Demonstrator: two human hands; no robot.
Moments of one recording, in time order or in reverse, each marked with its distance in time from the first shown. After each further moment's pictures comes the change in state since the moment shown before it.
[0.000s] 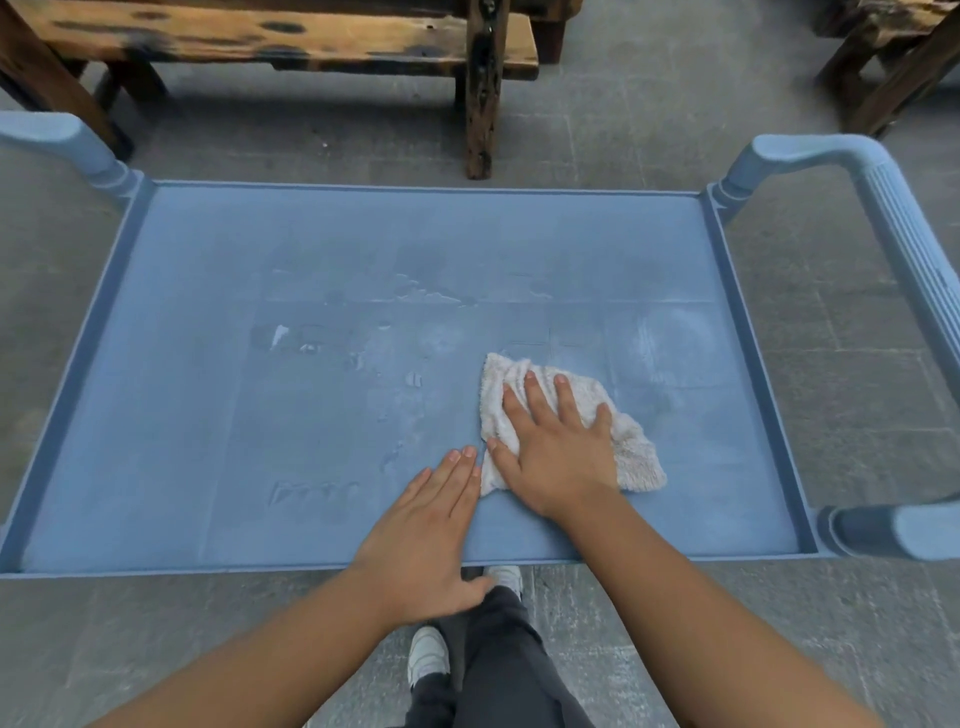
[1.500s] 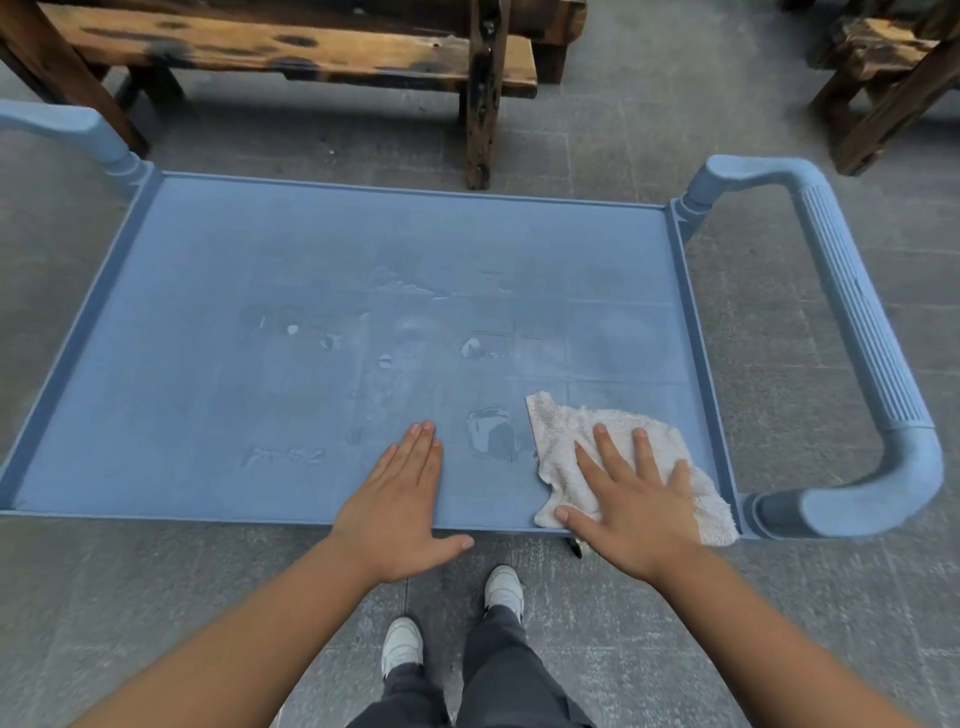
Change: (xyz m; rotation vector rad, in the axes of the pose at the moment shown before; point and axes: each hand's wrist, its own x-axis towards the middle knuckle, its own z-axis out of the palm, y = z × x) left_hand 0.002 0.027 0.009 0.043 0.002 -0.171; right_hand -0.106 0.121 0.002 -0.095 -0.169 0.018
